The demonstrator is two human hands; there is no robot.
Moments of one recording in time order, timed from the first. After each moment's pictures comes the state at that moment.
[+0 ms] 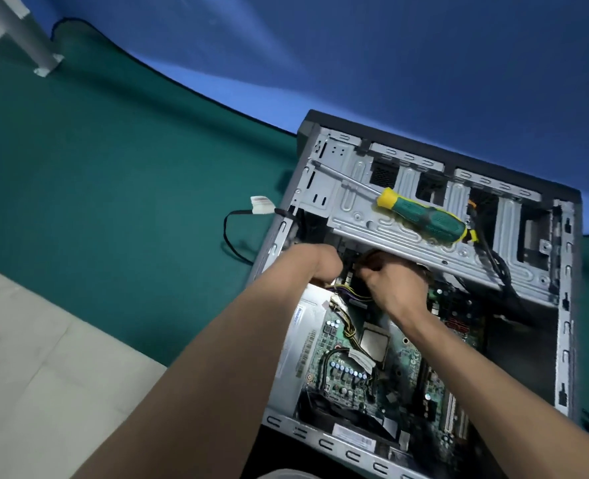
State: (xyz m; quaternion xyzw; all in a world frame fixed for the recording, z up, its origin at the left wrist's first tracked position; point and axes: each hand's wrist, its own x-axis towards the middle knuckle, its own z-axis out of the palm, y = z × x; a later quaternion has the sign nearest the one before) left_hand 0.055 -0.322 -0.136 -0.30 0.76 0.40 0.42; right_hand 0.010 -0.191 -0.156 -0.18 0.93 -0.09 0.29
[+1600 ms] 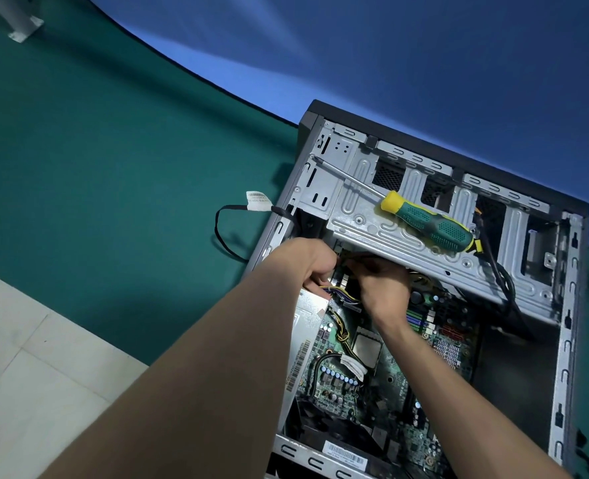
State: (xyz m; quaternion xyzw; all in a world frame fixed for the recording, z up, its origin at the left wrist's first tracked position) left_hand 0.053 -0.325 -0.148 -0.43 0.59 0.58 0.36; right_hand 0.016 -0.203 -0.188 -0.09 0.92 -0.32 0.23
